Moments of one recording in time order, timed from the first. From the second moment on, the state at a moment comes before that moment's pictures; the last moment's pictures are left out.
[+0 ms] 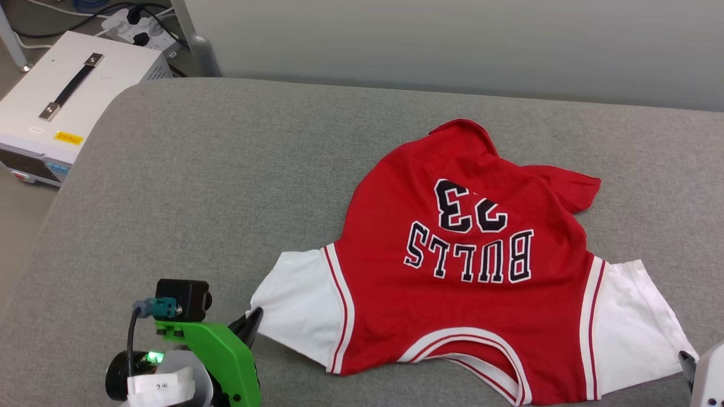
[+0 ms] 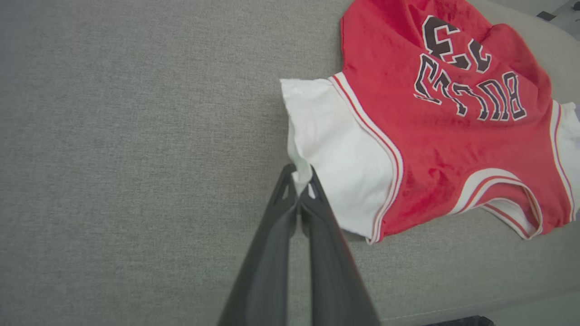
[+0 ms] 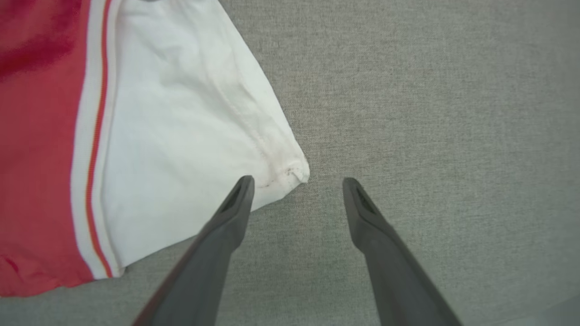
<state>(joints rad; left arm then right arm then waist) 0.03 0.35 -0.25 -0.18 -0.57 0.08 0.50 0.07 -0.20 -0.32 -0.03 0.17 0.13 0.73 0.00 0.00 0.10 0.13</state>
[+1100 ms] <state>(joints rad) 0.04 0.38 -0.25 -0.26 -0.60 0.09 0.57 -0.03 -0.23 -0.30 0.16 0.23 0.13 0.65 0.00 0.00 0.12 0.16</state>
